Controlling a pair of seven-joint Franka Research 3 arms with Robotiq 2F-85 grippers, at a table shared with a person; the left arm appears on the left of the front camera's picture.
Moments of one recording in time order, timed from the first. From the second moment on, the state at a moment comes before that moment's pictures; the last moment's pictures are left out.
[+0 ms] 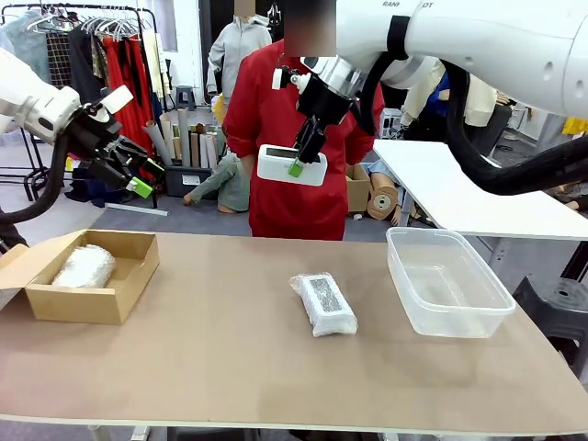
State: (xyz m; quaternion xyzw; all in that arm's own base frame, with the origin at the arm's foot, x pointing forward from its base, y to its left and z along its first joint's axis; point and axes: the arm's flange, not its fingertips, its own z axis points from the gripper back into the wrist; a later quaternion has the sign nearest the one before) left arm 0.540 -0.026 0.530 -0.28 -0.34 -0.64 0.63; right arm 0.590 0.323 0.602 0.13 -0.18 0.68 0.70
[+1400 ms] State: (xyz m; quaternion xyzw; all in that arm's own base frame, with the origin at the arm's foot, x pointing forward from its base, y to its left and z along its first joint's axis) left arm 0.540 -0.026 0.530 -0.28 -0.34 -0.64 0.63; right arm 0.586 0.269 0.688 0.07 -0.24 0.60 0.76
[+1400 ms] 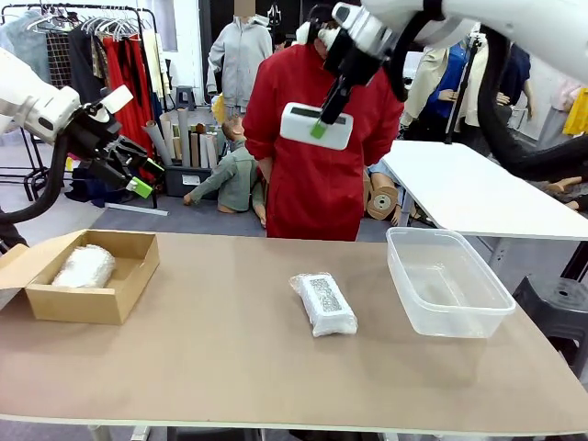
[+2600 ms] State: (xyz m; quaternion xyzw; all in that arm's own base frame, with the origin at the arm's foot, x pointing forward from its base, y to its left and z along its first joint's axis) left arm 0.540 -0.025 0.530 -0.28 -0.34 -0.64 0.63; right arm 0.586 0.065 0.676 0.01 -0.23 0.24 0.94
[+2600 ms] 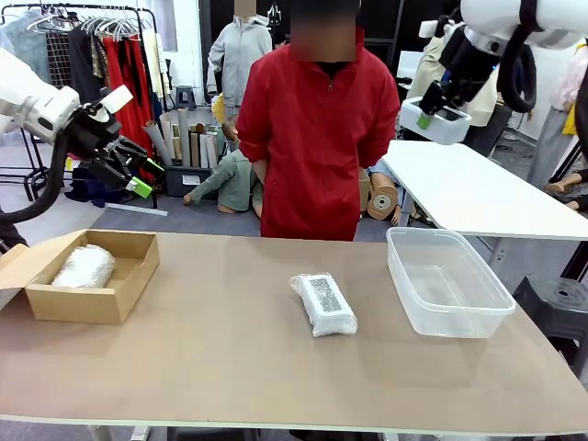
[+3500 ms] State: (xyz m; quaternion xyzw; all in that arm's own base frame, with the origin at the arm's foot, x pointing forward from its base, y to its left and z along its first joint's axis) left arm 0.540 -0.025 0.530 -0.28 -0.34 -0.64 0.63; right arm 0.578 0.059 0.662 0.02 -0.22 0.21 0.95
